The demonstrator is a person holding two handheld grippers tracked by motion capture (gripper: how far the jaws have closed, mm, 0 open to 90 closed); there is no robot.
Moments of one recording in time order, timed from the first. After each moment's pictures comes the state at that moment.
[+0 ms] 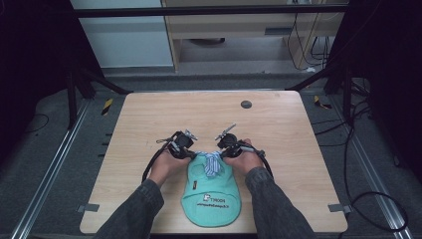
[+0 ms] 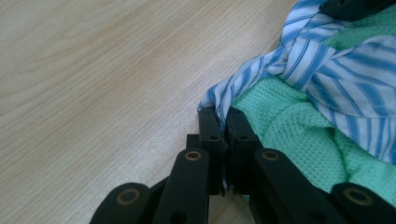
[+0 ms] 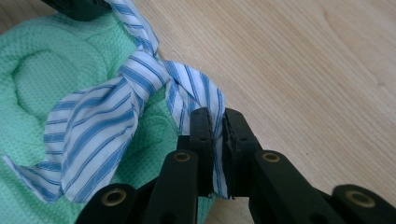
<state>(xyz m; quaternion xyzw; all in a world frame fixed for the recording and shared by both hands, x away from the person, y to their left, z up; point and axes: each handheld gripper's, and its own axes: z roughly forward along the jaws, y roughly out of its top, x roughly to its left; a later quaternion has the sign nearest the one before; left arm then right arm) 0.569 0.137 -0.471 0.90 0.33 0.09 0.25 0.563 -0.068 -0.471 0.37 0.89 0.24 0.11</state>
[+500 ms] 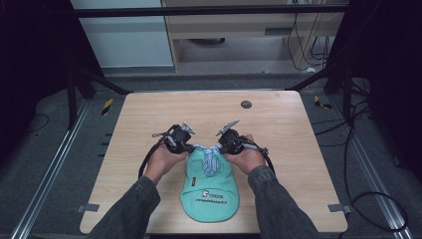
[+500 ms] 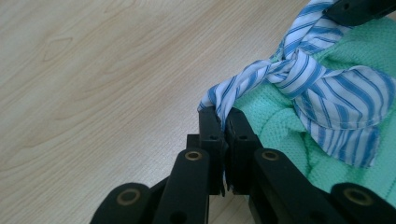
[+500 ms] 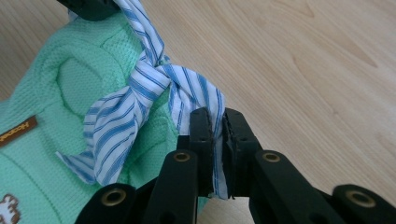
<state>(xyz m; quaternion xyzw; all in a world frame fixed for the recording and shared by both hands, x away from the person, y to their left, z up) 0.566 0.141 -0.437 0.90 0.32 0.11 0.27 0.554 -0.071 -0.441 0.35 0.89 0.27 0.14</state>
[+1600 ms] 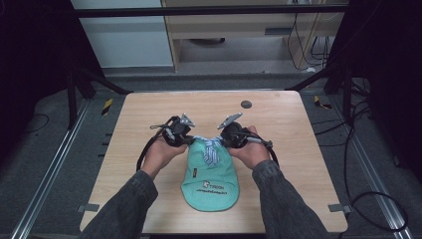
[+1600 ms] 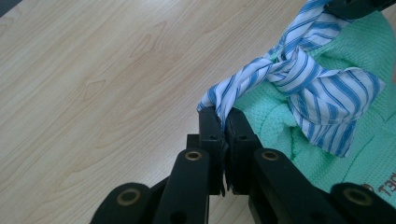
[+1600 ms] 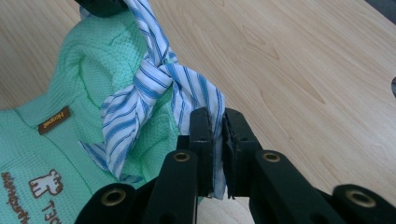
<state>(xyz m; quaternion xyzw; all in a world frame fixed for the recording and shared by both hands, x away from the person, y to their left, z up) 0.569 0.140 -0.405 0.90 0.29 0.15 0.28 0.554 -0.077 -0.408 0.31 0.89 0.29 0.18</state>
